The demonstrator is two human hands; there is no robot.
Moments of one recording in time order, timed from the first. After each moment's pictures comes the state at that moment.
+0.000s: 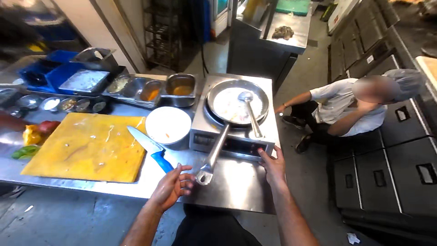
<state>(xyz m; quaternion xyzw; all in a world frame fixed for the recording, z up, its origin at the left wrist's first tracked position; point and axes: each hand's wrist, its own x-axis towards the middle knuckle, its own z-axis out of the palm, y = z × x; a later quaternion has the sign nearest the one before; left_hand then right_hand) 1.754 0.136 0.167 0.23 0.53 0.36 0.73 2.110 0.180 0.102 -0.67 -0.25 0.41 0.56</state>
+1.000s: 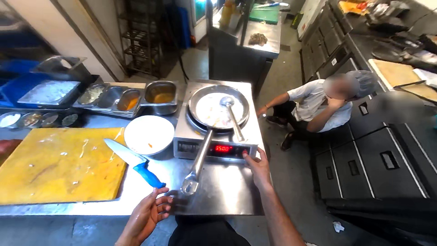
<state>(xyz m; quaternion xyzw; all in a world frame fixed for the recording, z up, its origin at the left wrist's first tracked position) 1.724 0.106 0.138 0.18 0.56 0.38 0.71 2.107 0.168 0.109 -0.67 -0.29 0.43 0.53</state>
